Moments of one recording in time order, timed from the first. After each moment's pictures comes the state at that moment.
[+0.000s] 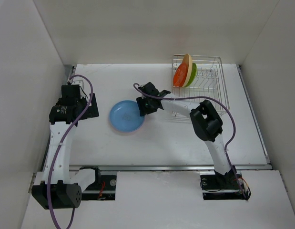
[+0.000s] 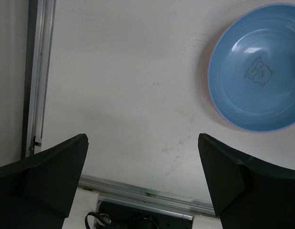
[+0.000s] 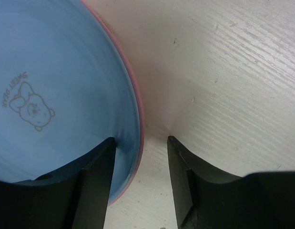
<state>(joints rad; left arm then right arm) 0.02 1.06 1.19 -0.99 -0.15 -0.11 0.73 2.23 1.75 -0.48 -0.03 0.33</state>
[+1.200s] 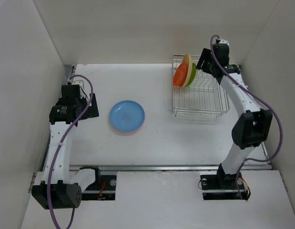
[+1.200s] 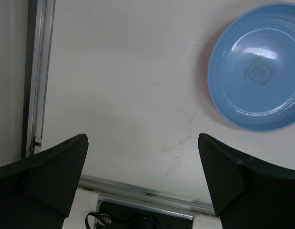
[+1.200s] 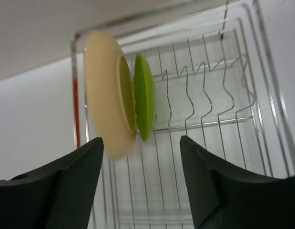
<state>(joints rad) 0.02 1.06 1.19 -0.99 -0.15 -0.11 0.15 1.74 1.73 -0.44 0.19 0.37</state>
